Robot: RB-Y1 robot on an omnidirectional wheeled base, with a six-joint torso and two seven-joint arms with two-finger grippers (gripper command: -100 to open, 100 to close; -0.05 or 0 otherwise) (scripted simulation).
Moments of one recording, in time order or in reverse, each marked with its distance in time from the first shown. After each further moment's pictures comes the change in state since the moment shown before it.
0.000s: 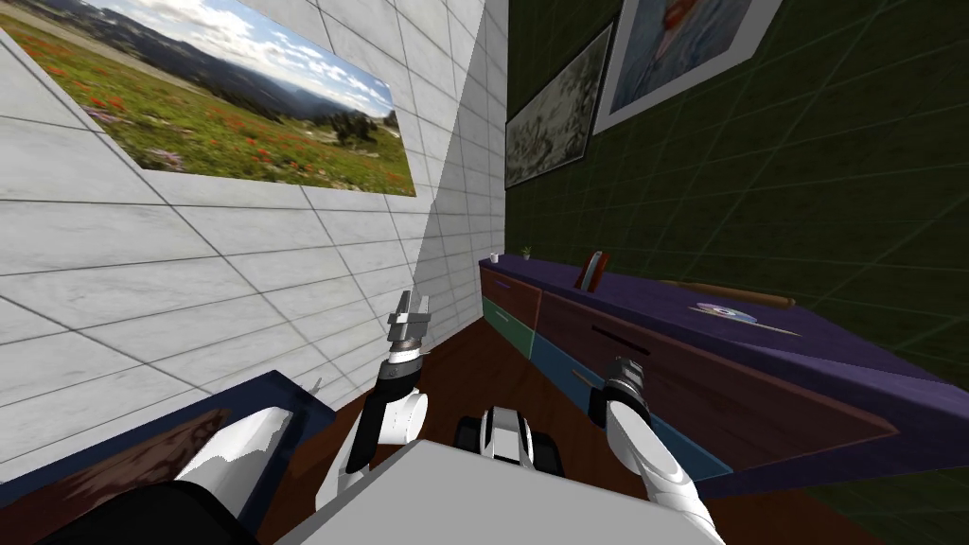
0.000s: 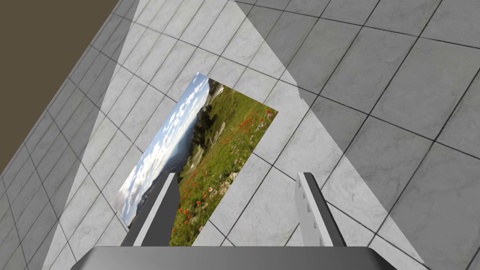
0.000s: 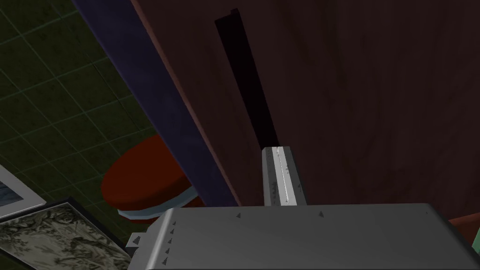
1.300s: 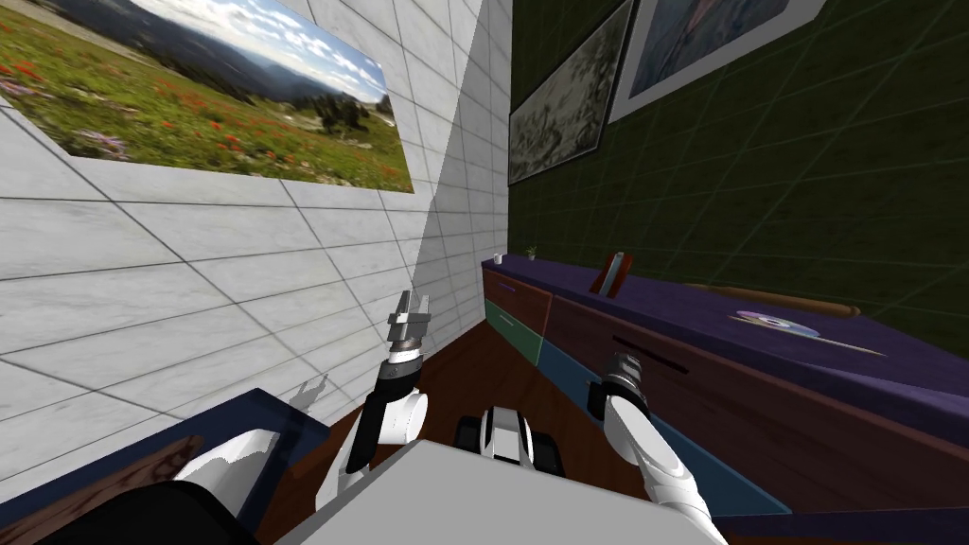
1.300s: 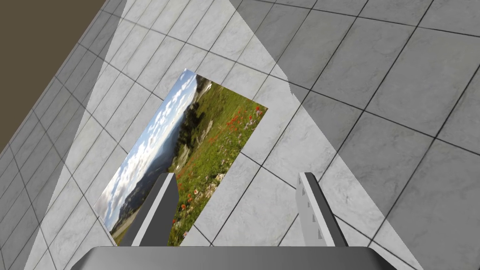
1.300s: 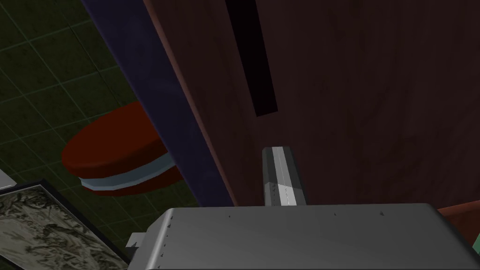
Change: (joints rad) left arm 0.000 0.000 0.000 0.000 0.000 0.000 0.000; right arm -0.013 0.009 -0.017 -0.035 -0.042 -0.012 0.130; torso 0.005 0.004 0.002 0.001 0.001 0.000
